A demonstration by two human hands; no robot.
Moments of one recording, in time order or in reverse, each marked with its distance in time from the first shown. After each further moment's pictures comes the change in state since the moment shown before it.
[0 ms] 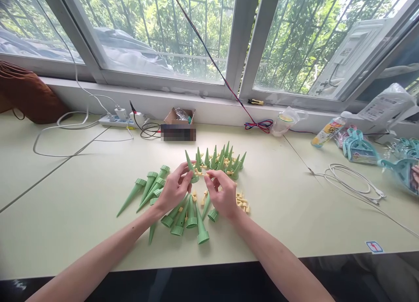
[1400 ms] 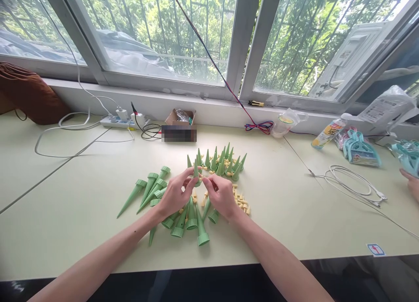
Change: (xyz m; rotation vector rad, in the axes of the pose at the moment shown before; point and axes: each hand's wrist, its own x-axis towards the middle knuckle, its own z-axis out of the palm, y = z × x) left_hand -0.003 -0.014 -0.002 0.307 -0.073 0.213; right_hand 0.004 0.002 -0.001 0.027 -0.228 0.065
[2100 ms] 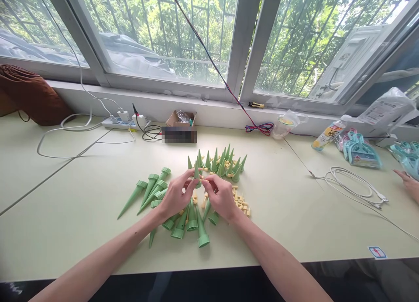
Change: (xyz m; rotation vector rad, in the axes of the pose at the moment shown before) left_hand -0.001 0.001 0.002 -0.010 0.012 -0.014; right_hand -0.001 -0.001 0.001 0.044 -0.010 0.023
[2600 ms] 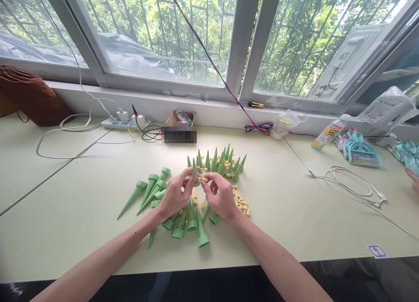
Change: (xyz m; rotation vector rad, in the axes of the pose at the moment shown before) left_hand 0.000 0.000 0.000 -0.001 0.050 -0.019; right_hand 0.000 -0.005 0.000 -0.055 0.039 -0.043
